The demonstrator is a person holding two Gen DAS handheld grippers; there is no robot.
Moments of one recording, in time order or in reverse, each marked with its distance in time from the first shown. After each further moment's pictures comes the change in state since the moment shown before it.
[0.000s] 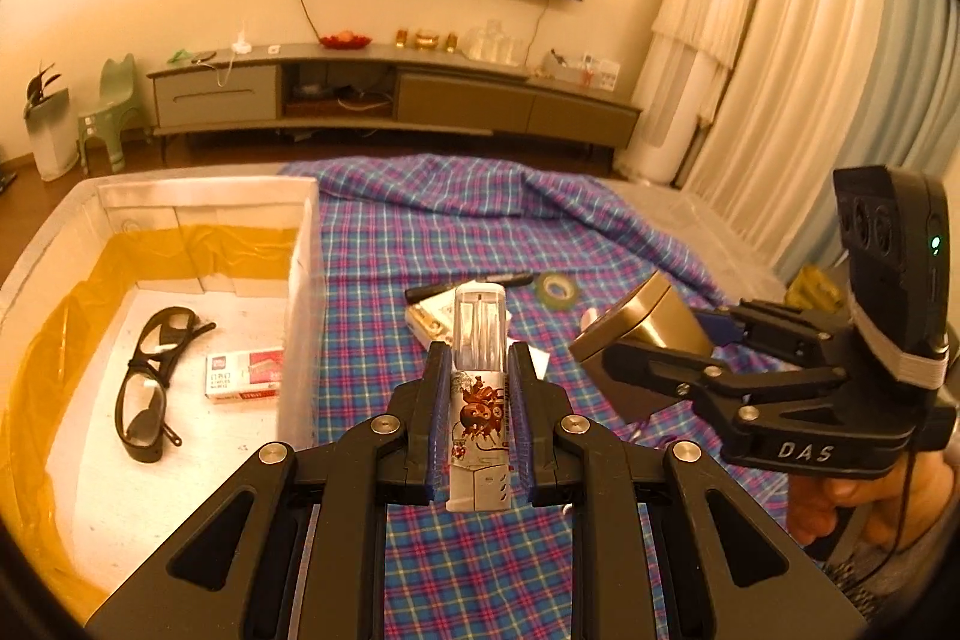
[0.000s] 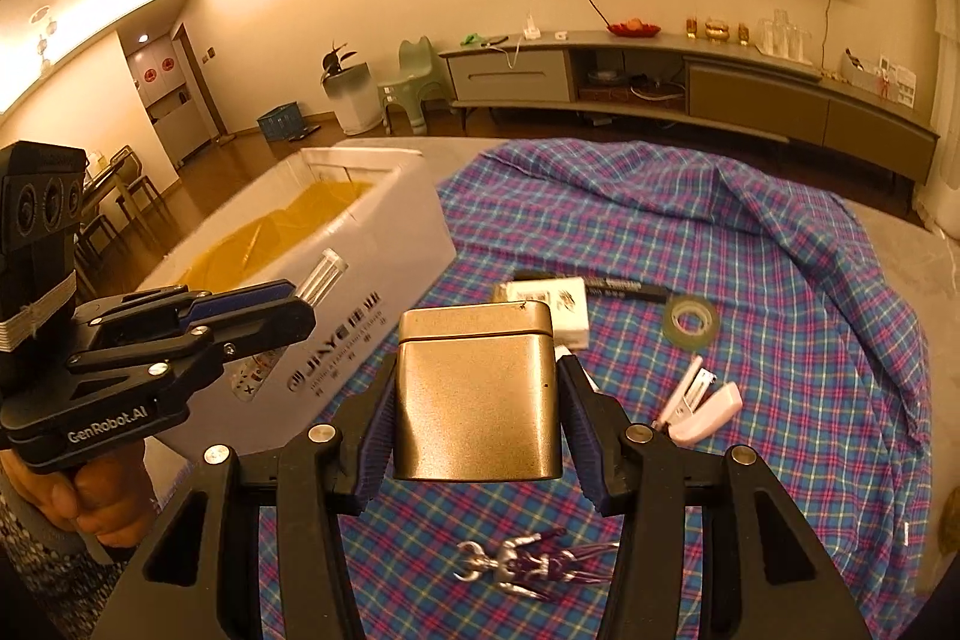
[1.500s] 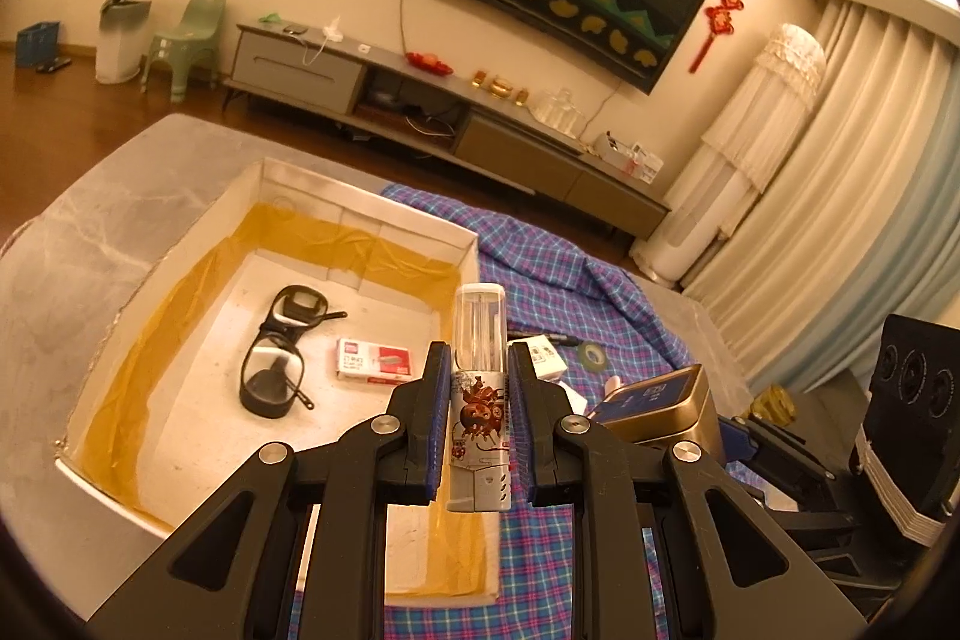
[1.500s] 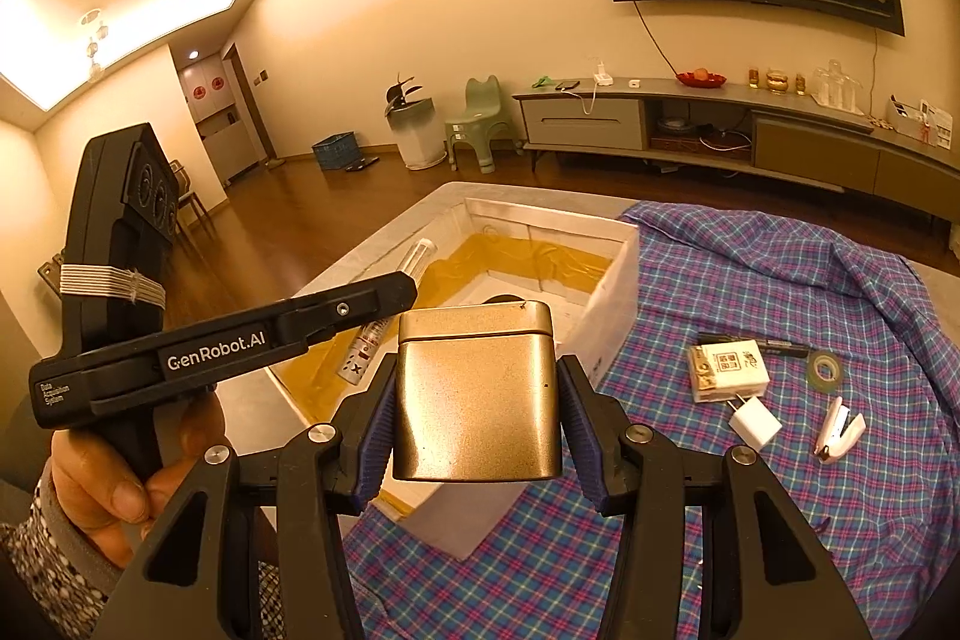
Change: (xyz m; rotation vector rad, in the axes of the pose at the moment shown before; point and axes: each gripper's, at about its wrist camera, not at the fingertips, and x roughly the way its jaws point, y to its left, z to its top) left arm -0.100 0.111 -0.003 -0.304 -0.096 -0.009; right arm -0.019 0.157 0.022 -0.036 -0.090 0.100
